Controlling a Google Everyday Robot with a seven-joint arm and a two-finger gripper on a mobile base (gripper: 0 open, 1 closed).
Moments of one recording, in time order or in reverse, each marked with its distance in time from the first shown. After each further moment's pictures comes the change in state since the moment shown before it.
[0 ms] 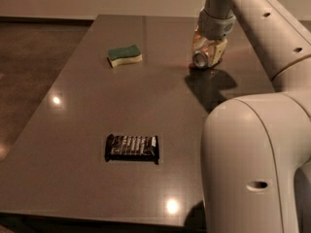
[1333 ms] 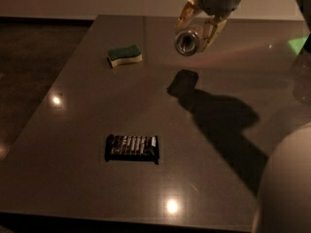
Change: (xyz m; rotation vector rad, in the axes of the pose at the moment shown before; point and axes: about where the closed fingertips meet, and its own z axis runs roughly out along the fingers) arm -0.109 0.016 -0.128 0.208 -0.213 -0.198
